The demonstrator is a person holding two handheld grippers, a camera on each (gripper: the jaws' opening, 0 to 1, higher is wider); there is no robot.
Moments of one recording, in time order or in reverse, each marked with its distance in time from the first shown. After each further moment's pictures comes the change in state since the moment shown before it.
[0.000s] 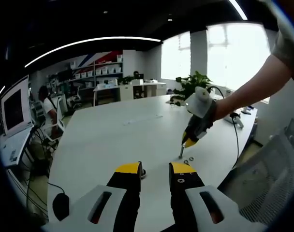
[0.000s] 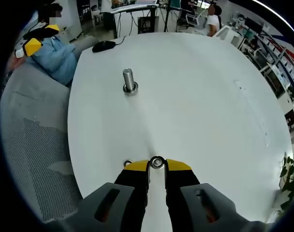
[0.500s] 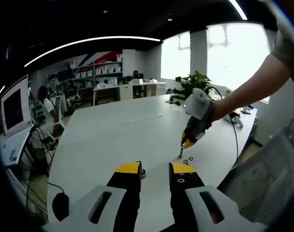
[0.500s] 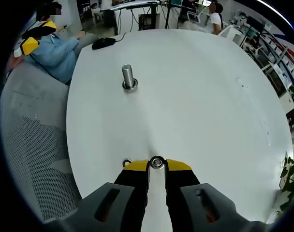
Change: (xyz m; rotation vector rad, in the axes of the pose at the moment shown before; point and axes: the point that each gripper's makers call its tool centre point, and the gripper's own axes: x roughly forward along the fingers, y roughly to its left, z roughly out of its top) left arm 0.000 -0.001 -0.001 -0.002 0.006 -0.001; right arm 0.006 -0.002 -0.002 0.000 0.022 0.005
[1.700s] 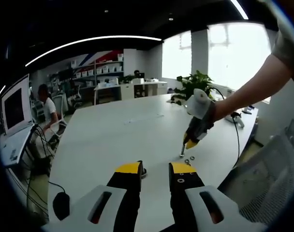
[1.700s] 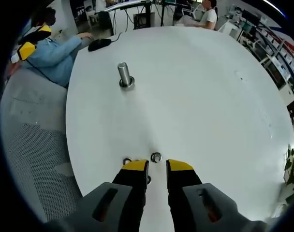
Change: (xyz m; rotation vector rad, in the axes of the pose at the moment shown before) left arm 0.000 0.003 -0.001 -0.001 0.003 0.010; right arm 0.001 0.000 -0.008 0.058 0.008 0.010
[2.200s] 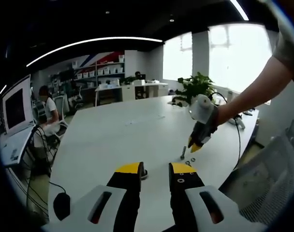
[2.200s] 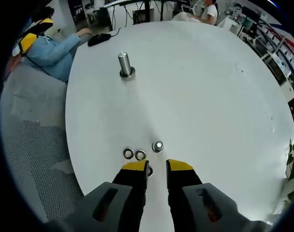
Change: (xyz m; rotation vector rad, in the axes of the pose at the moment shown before) left arm -0.001 0.002 0.004 -0.005 -0.018 0.009; right arm 0.002 0.002 -0.020 0.016 0.035 0.005
